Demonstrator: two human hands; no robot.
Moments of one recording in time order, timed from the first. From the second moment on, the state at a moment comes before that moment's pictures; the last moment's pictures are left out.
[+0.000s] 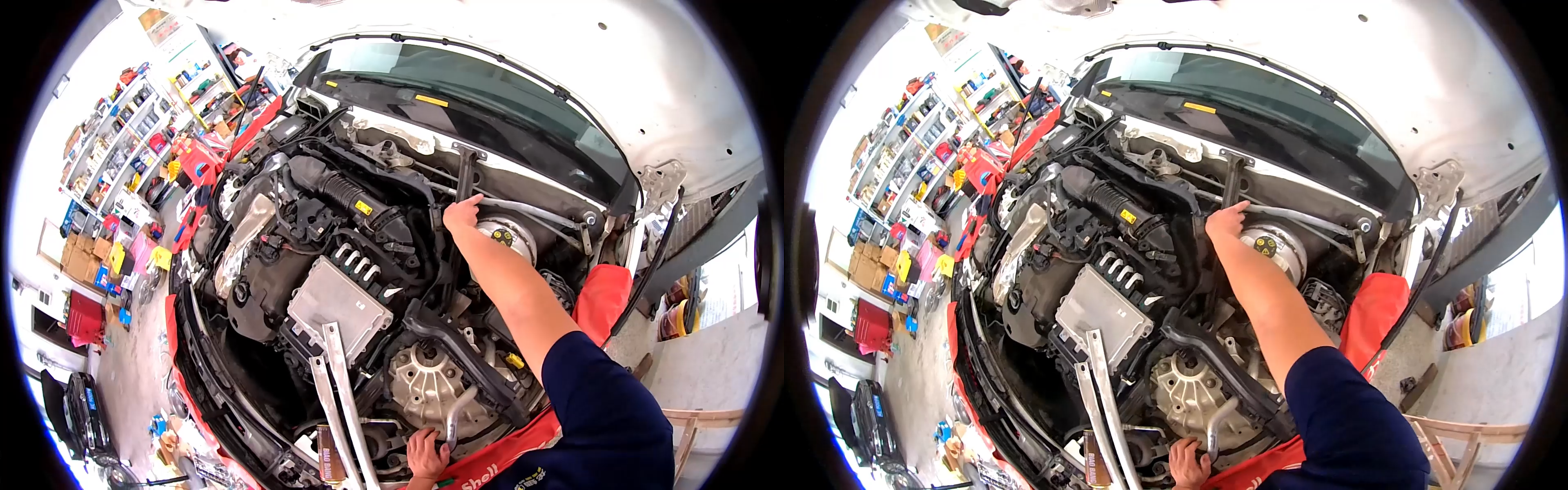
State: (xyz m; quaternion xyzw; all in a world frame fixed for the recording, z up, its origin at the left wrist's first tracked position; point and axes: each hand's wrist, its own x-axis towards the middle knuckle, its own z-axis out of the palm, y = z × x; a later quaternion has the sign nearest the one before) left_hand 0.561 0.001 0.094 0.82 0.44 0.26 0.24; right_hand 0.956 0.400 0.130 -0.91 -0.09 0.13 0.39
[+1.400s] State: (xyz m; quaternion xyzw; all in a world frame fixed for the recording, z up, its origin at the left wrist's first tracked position) left_hand 0.394 -0.259 0.084 0.80 0.27 0.05 0.54; right_hand 0.687 -0.273 0.139 -0.47 -0.66 0.57 -0.07
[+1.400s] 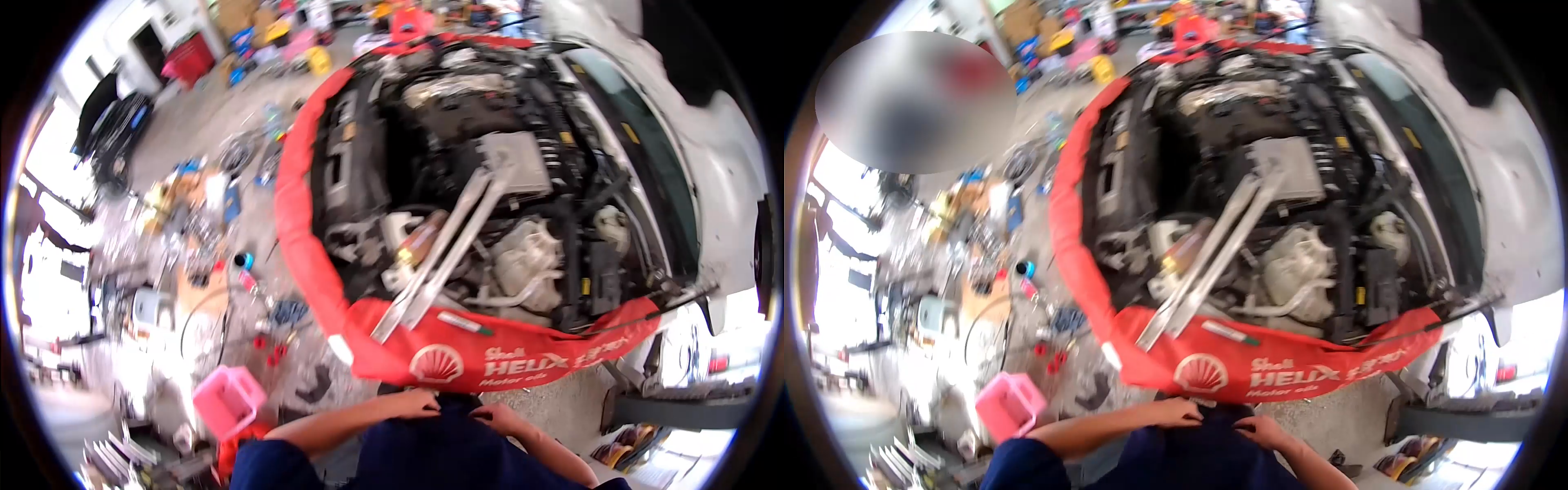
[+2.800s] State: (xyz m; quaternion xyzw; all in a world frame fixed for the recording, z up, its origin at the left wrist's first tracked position) left_hand 0.394 -0.421 0.103 0.59 0.53 0.21 0.57; right_hand 0.628 -0.320 0.084 -0.29 -0.71 0.63 -0.08
